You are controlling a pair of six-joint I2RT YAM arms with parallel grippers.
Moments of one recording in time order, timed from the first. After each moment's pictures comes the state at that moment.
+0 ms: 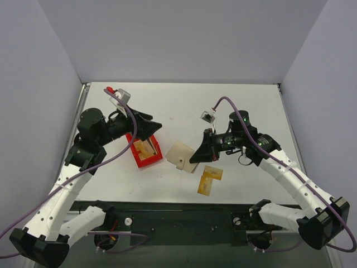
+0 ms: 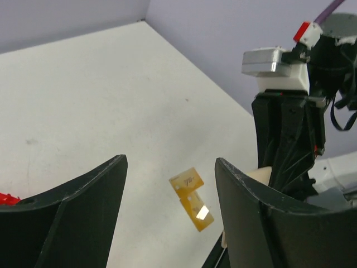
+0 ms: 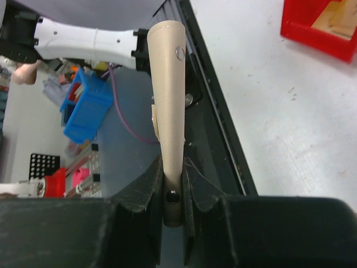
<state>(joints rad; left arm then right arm) -0.39 0.94 1.03 -0.09 0.53 -0.42 0.55 1.12 0.99 -0.40 -0.93 0.36</state>
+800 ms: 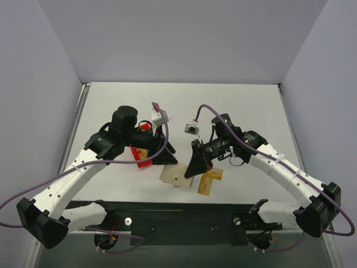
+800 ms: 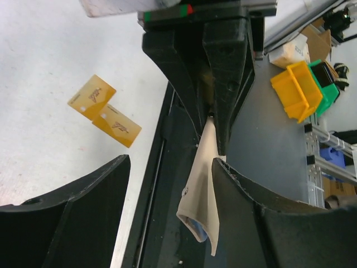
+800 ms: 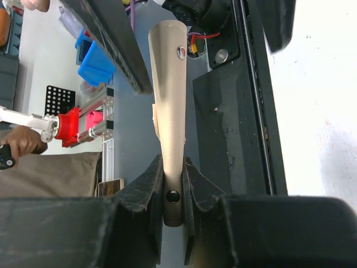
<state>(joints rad) -0.60 1.13 1.15 -0.50 0.89 -0.16 0.70 1.23 1.07 -0.61 -1.04 0.16</state>
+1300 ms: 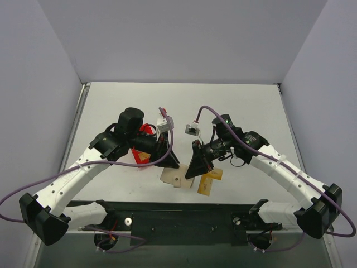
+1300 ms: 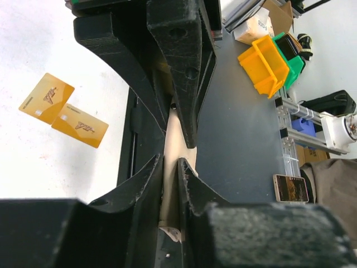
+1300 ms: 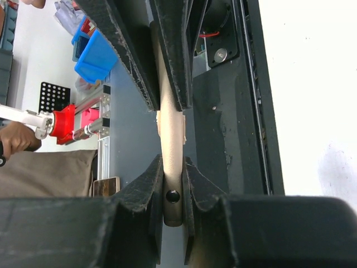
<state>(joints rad) -0.67 1.16 1.15 -0.53 1.00 -0.12 0.70 1.22 1.07 -0.62 -1.04 0.14</state>
